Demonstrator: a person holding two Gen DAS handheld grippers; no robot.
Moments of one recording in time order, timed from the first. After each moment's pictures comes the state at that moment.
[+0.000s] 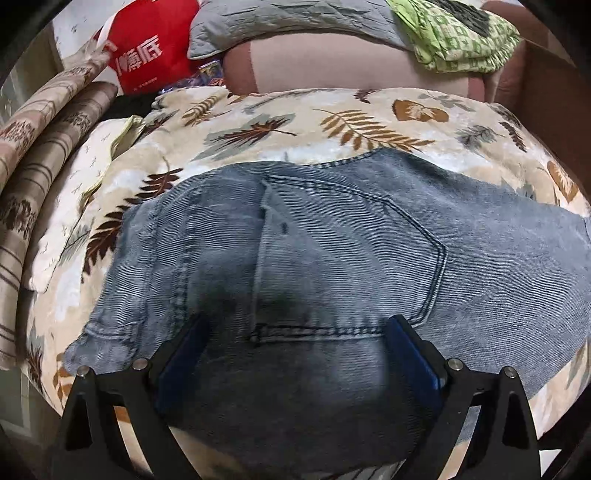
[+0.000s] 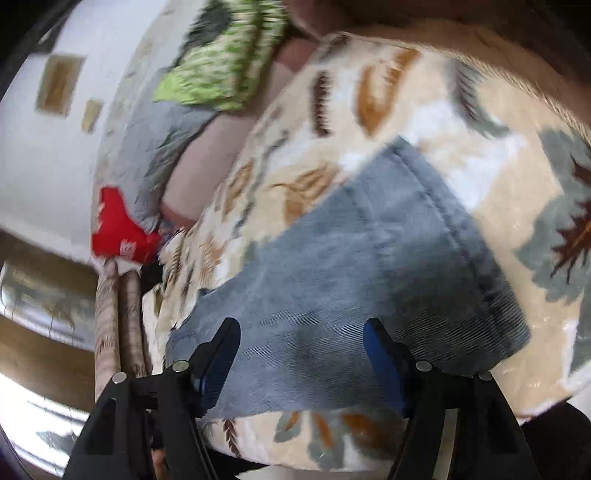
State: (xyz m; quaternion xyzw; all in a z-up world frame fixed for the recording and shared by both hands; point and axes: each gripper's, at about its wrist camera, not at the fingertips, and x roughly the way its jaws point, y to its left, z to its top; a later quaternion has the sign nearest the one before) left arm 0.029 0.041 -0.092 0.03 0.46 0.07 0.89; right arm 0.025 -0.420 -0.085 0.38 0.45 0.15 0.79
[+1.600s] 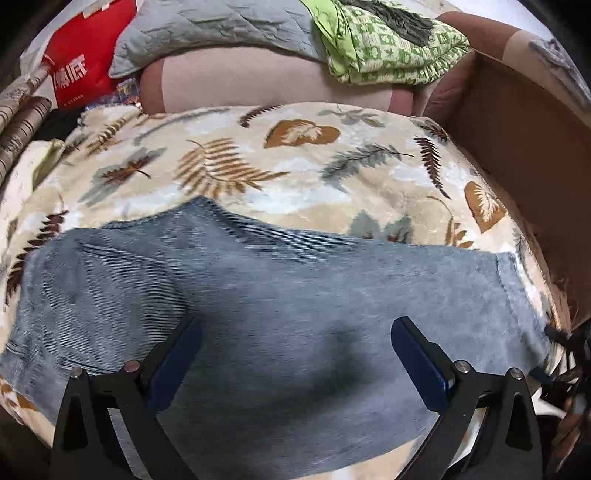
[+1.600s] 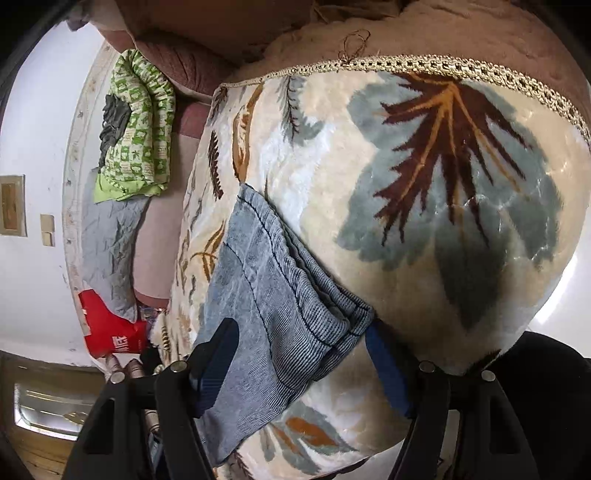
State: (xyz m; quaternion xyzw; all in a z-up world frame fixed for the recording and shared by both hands) left arm 0.073 -0.110 -0.061 -0.04 0.46 -0.04 0.89; right arm -0.026 -0.493 -0.128 0.52 0.42 -0.02 0.74
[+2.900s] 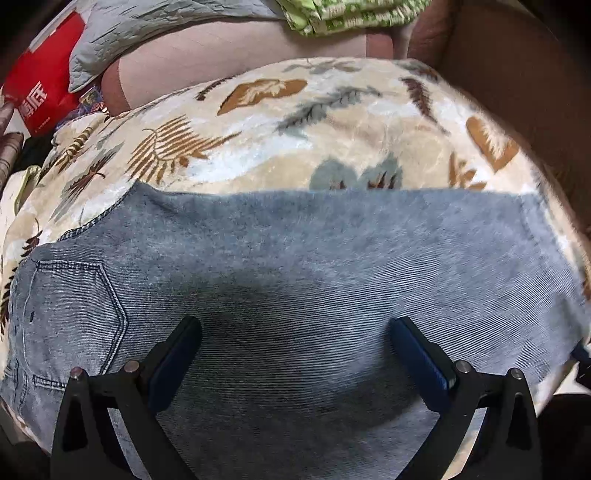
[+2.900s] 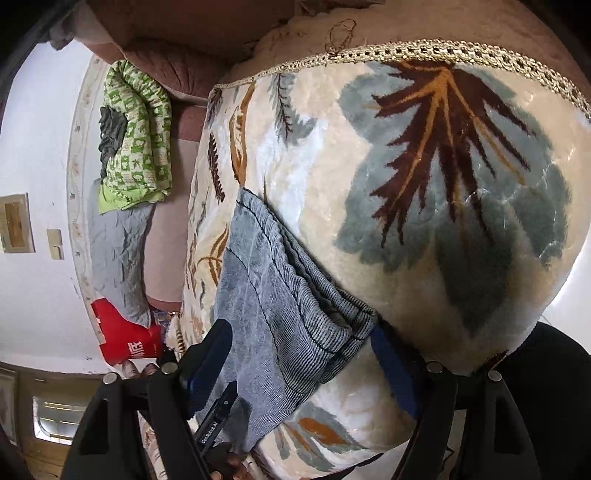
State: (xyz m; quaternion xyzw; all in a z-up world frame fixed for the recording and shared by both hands) left arm 0.093 -0.161 -0.100 0.04 0.50 -0.04 0.86; right arm -0.029 -0.500 -0.136 0.56 0.42 0.00 0.71
